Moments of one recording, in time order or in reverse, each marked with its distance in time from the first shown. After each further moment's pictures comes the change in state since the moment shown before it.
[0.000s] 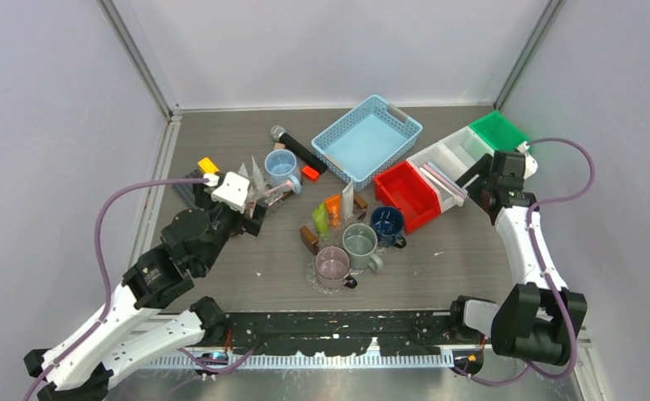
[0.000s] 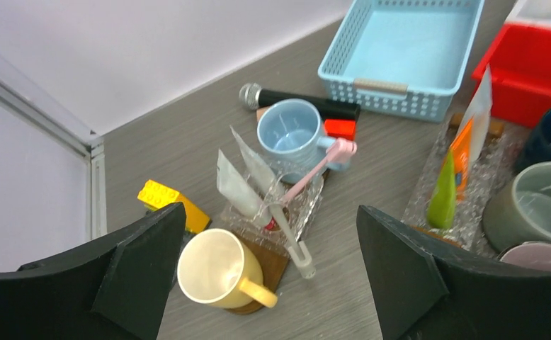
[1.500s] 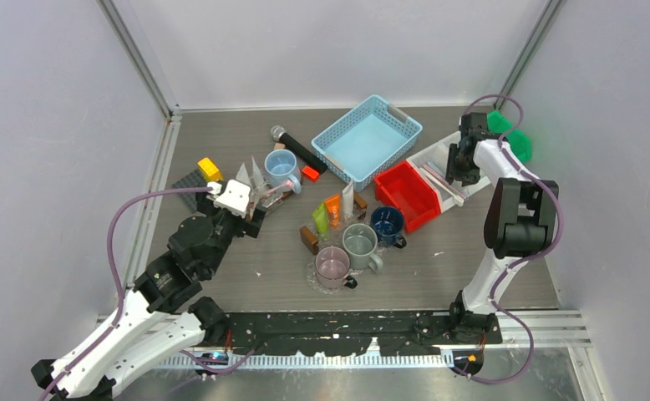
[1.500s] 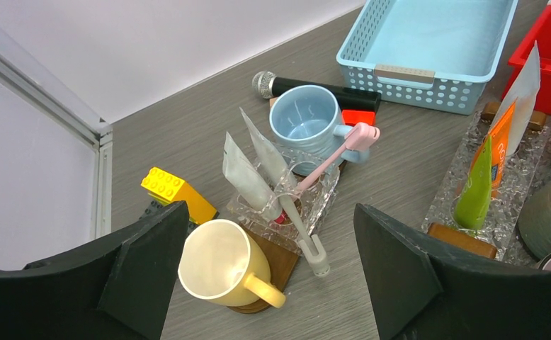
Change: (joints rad) left arm 0.077 -0.071 -0.183 0.119 0.024 0.035; right arm 0.061 0.680 0.491 -0.203 0.002 -0.483
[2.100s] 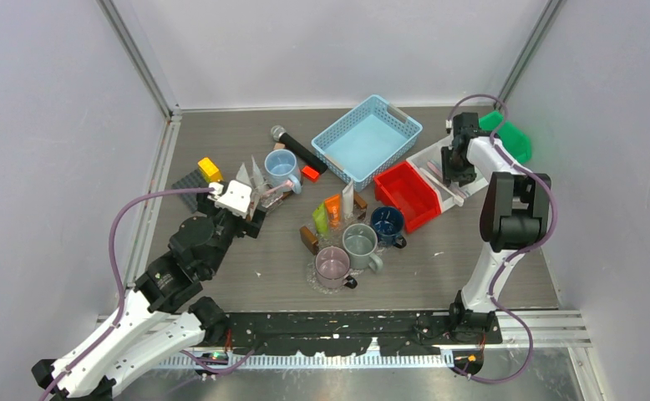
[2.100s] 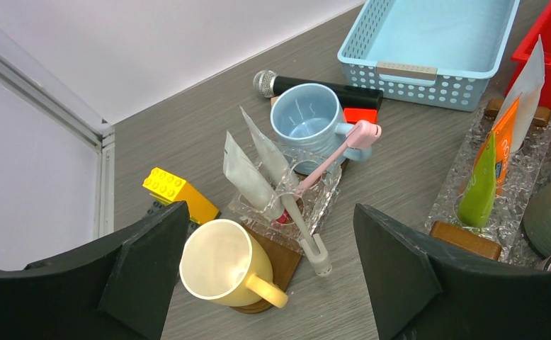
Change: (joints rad) left arm 0.000 0.000 -0.007 0.004 0.000 0.013; right arm 0.037 0.071 0.046 -0.026 0.015 -0.151
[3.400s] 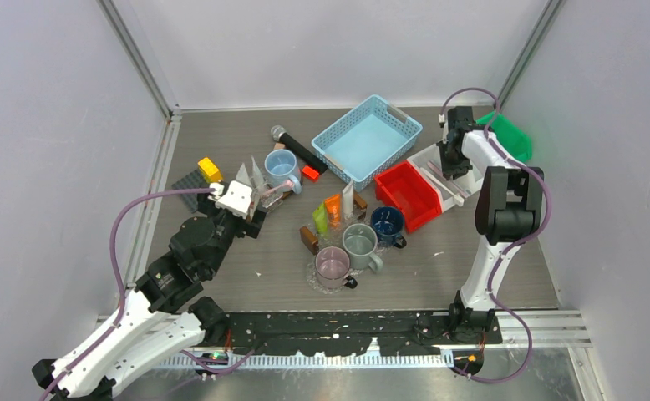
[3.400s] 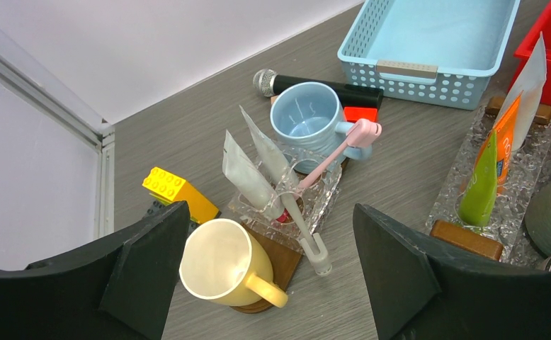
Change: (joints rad) left arm 0.000 -0.002 -0.007 0.005 0.000 0.004; right arm 0.018 0.083 0.103 -0.014 0.008 -0.053
